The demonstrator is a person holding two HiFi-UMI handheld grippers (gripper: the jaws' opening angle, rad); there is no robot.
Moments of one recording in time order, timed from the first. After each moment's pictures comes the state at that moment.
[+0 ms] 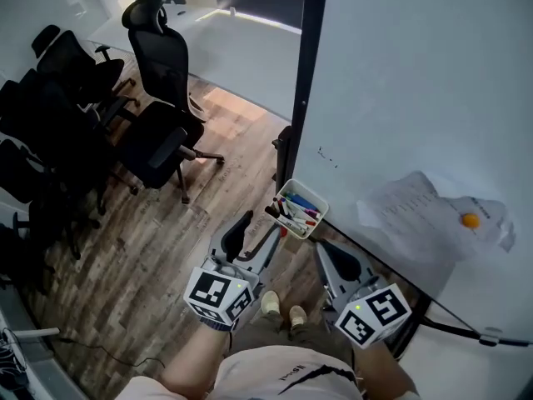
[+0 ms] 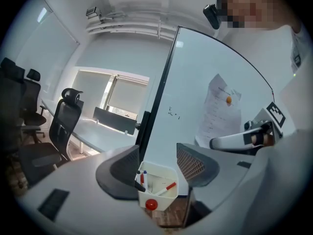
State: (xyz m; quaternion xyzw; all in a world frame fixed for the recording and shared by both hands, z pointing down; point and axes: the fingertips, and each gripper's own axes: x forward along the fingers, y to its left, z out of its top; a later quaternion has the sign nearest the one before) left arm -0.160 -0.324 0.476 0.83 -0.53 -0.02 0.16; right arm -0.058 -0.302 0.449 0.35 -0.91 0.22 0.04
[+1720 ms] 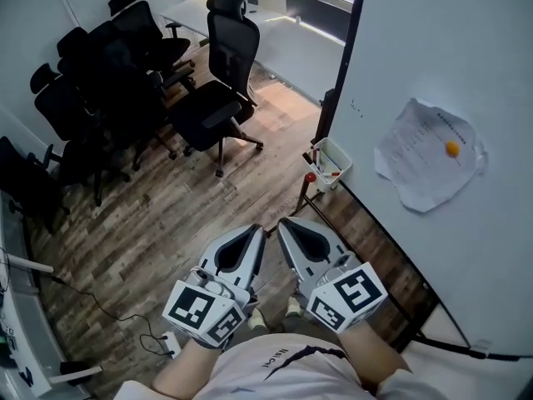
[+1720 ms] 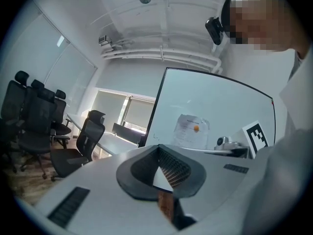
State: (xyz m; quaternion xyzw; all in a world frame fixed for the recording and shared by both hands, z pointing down) left arm -0.154 -0.074 0.358 0.77 -0.62 -0.07 0.13; right arm -0.127 -0.099 0.361 0.16 -0.98 0.13 0.00
